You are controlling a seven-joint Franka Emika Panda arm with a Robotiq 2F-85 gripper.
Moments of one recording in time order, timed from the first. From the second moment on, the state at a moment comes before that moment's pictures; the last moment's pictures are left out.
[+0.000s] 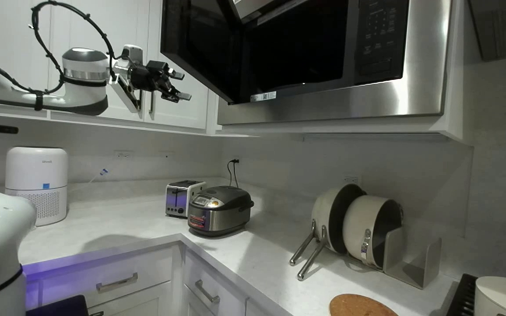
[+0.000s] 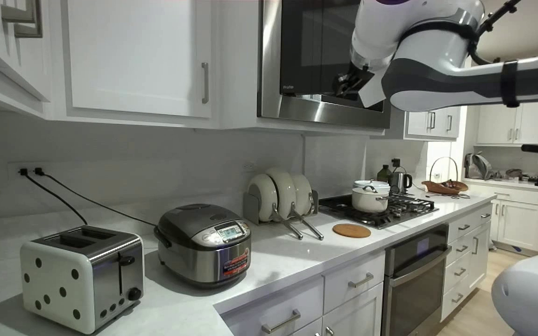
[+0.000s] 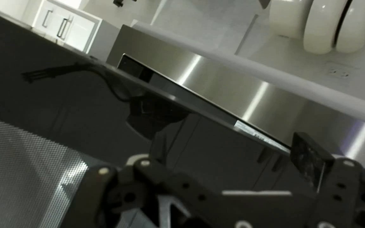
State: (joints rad) arm -0.24 -0.97 0.38 -2.31 -0.93 2.20 0.72
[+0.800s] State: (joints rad) arm -0.14 -0.98 0.32 -2.28 -1.20 1.96 0.97
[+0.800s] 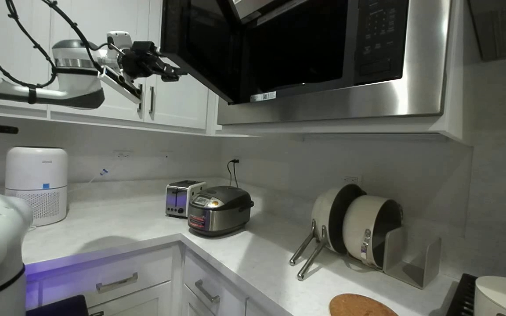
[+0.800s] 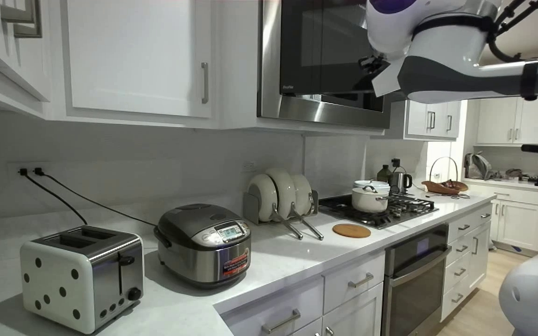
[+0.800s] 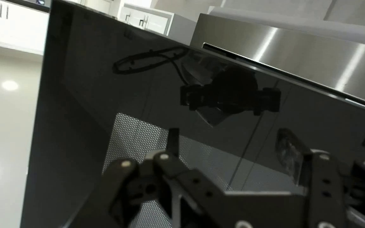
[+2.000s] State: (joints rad) arm 0.02 -0.99 0.18 -2.29 -1.30 1.81 0.99
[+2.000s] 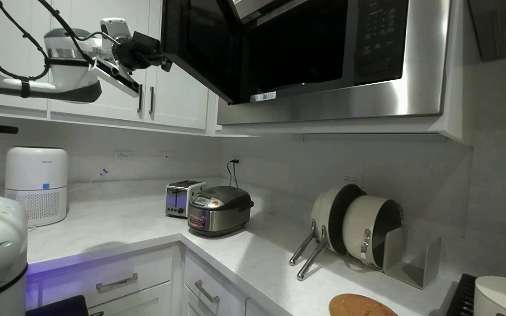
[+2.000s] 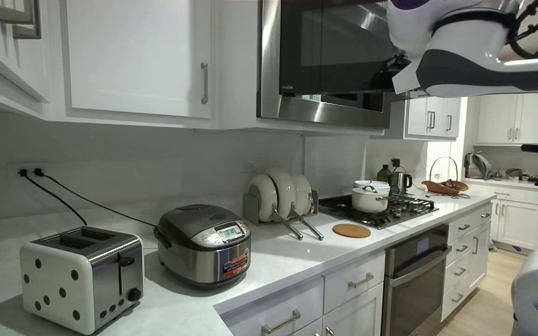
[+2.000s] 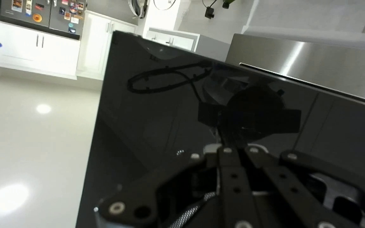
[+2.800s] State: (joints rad) arm 0.05 -0.90 0.03 -2.32 -1.40 1.87 1.16
